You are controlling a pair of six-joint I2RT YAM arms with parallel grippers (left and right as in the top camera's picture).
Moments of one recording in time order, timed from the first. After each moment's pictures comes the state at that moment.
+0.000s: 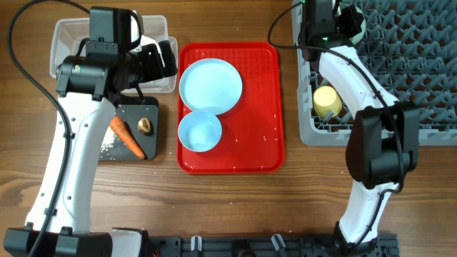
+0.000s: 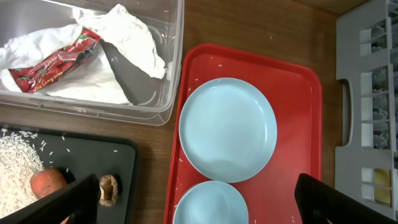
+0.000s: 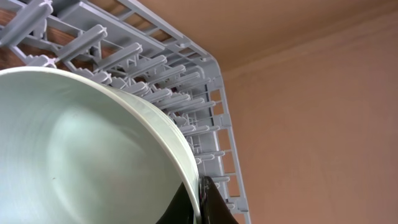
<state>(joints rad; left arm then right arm) -0.13 1.53 1.59 -0.99 0.06 -0.34 0.19 2.08 1.63 -0.18 1.06 -0.56</state>
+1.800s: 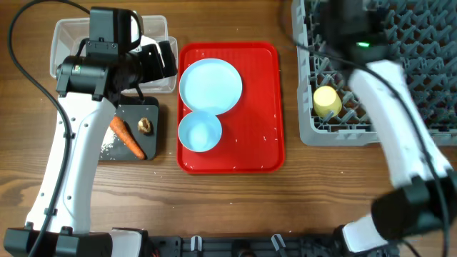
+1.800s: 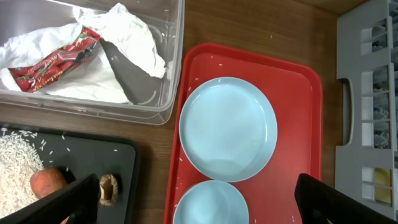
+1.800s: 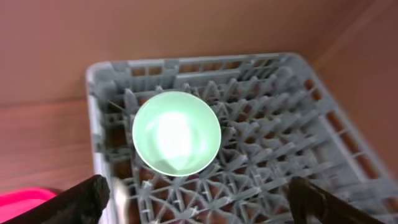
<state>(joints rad) -0.13 1.53 1.58 -0.99 0.06 -0.34 0.18 1.69 1.63 -0.57 0.52 0.13</state>
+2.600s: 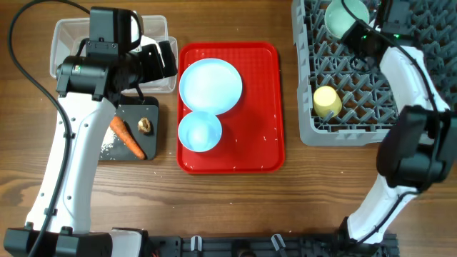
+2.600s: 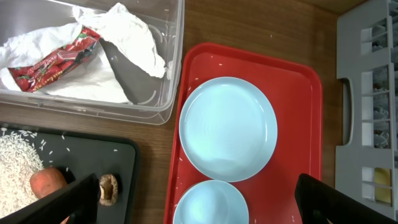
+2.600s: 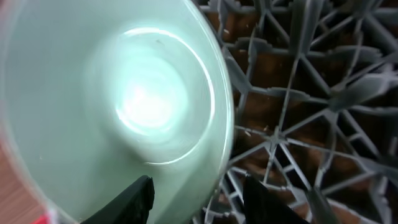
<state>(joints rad) -0.13 1.53 1.58 -0.99 0.06 -0.34 -0.15 2.06 1.63 -0.46 -0.11 0.51</state>
